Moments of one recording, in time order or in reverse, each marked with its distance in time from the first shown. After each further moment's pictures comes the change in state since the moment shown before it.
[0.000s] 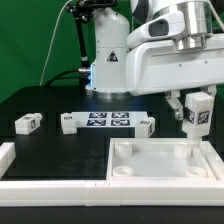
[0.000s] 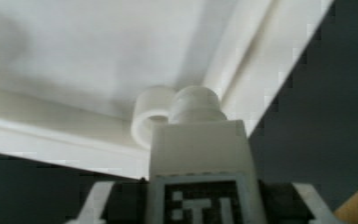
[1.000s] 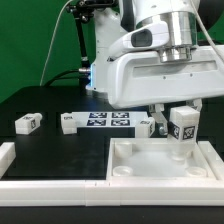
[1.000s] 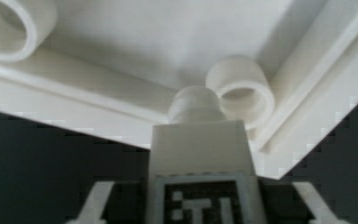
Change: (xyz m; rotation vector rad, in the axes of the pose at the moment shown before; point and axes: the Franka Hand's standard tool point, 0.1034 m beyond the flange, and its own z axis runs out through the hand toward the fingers) arm 0.018 0.031 0.013 -0.016 0.026 -0.022
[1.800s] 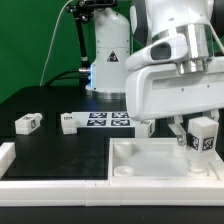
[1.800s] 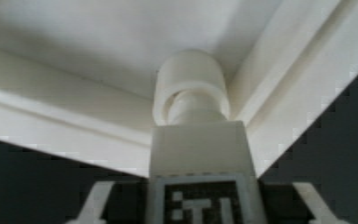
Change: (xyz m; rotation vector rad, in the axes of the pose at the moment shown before) arm -0.006 -0.026 0.027 0.019 0.003 -0.028
